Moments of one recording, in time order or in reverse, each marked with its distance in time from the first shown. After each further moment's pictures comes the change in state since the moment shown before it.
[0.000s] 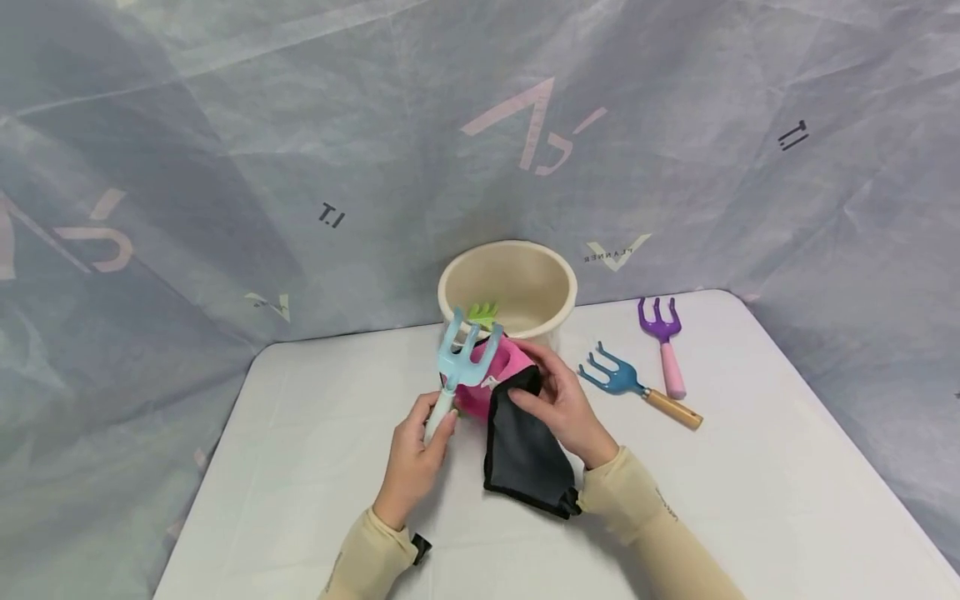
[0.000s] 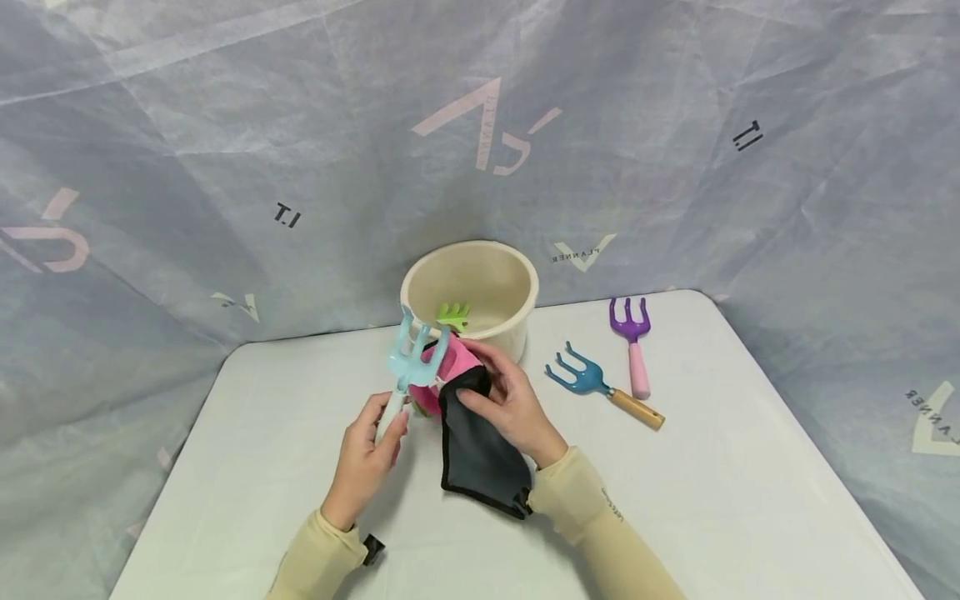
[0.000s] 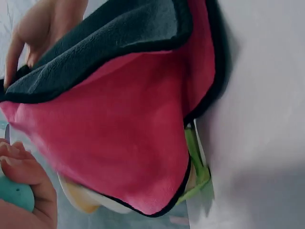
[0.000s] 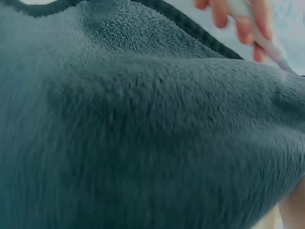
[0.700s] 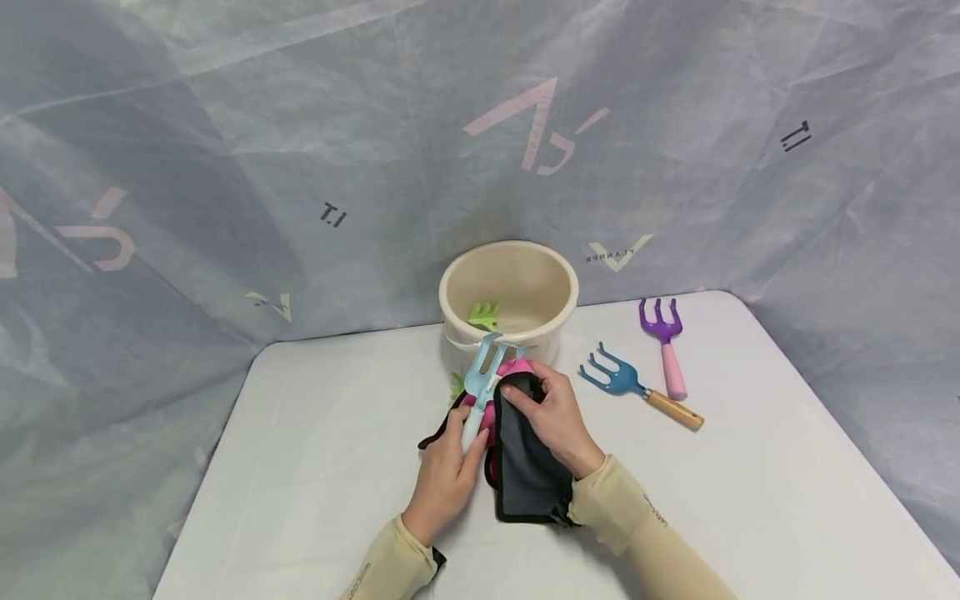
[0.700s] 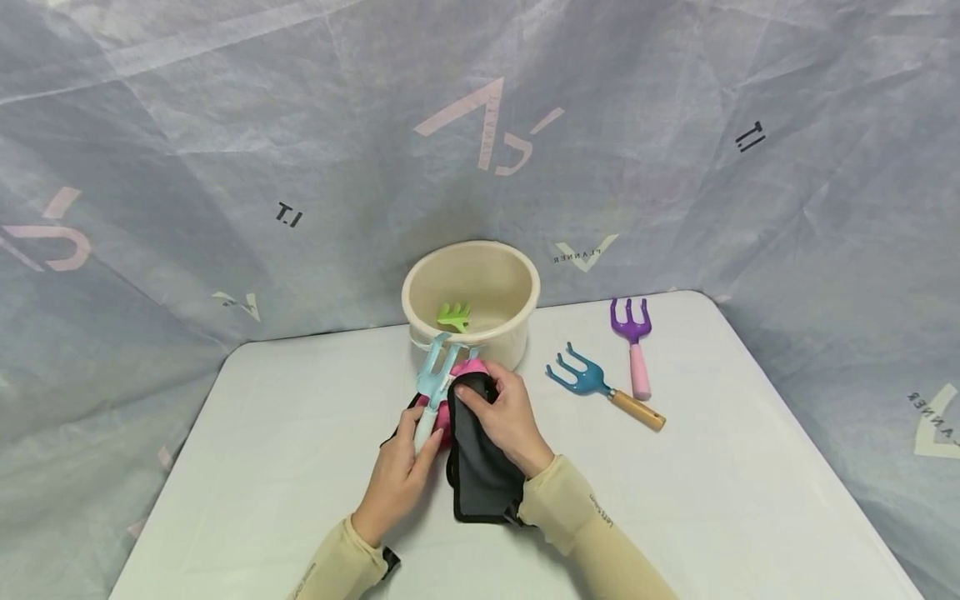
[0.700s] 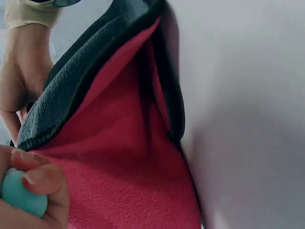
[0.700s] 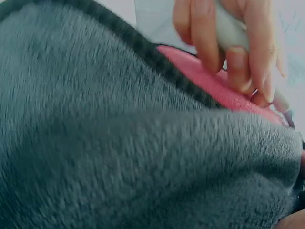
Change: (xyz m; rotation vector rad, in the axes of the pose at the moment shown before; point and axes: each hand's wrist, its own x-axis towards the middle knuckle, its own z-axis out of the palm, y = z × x) left_hand -0.016 -0.006 0.039 0.292 -0.037 0.093; right_hand 0.001 0.016 0.020 -0.152 0.240 0.204
